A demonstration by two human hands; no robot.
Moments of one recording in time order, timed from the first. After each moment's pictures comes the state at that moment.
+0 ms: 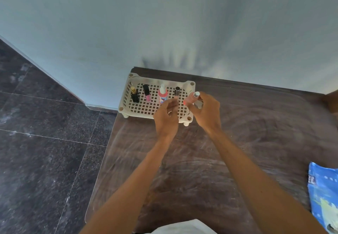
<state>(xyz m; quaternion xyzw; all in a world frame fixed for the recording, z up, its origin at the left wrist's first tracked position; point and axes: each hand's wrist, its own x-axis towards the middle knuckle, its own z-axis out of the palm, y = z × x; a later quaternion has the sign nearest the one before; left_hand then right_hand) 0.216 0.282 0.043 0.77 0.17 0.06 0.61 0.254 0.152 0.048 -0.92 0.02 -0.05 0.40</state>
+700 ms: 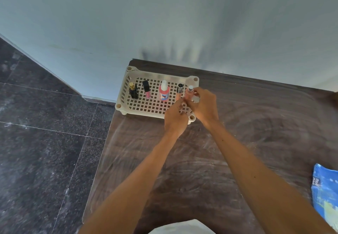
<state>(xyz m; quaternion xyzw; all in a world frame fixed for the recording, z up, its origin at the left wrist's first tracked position) 0.237 0.268 0.025 0.79 0.17 -0.12 0.58 0.287 0.161 0.013 -0.92 0.02 0.00 0.38</state>
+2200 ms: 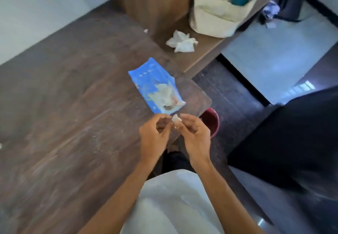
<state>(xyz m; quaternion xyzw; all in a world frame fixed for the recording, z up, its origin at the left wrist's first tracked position) -0.060 -0.110 0.015 0.79 -0.18 -0.27 0.52 -0.150 -0.184 0.033 -0.53 0.53 -0.21 0.62</state>
